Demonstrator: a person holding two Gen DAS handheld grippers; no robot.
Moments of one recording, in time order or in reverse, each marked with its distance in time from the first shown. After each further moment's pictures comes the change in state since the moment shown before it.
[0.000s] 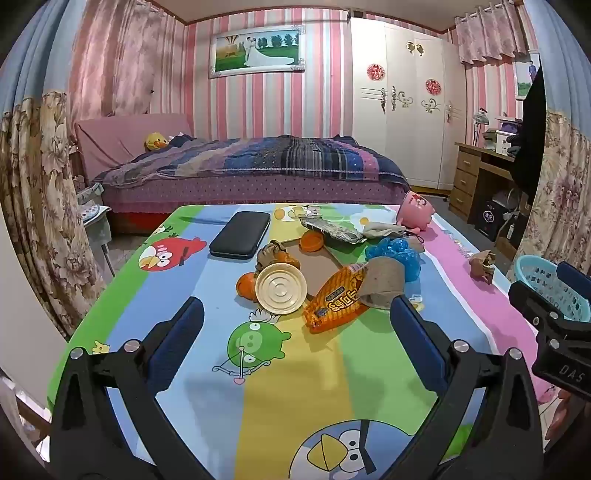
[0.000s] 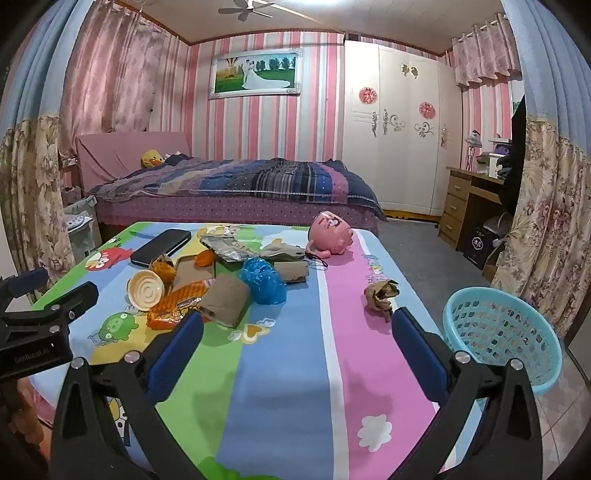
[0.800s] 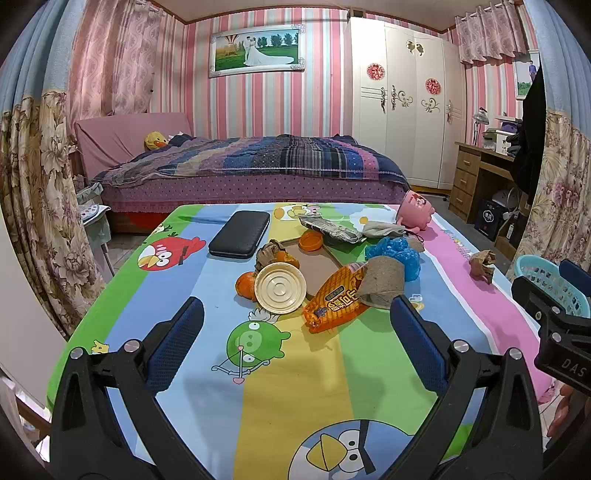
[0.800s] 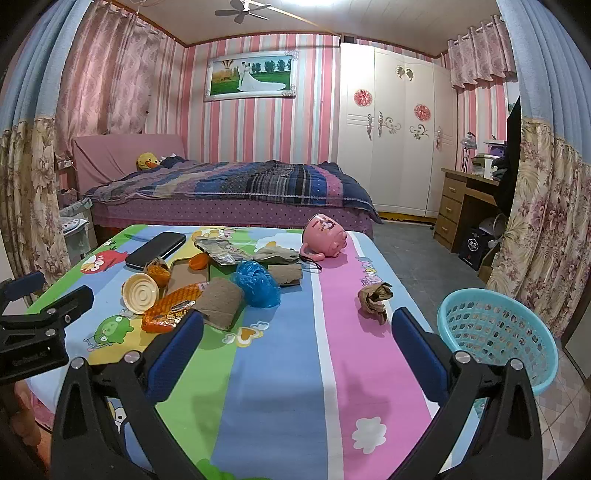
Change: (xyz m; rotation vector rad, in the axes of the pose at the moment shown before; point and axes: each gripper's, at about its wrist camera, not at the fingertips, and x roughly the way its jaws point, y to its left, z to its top) left arm -0.001 0.000 0.000 0.003 -0.002 0.001; right arm -0.001 -0.004 0.001 -0.003 -0.015 -0.019
